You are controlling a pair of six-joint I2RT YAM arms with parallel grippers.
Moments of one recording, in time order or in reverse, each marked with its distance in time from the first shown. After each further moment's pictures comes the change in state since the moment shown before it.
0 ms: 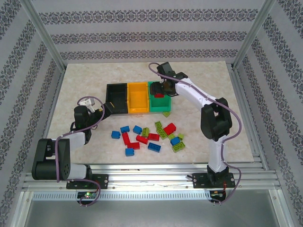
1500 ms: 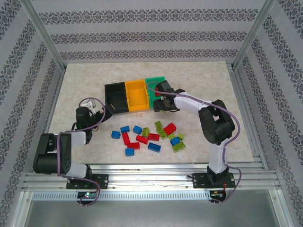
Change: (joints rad) left arm 0.000 0.073 -0.013 0.024 0.010 -0.036; right arm 0.043 -0.063 -0.373 0.203 0.097 -0.034
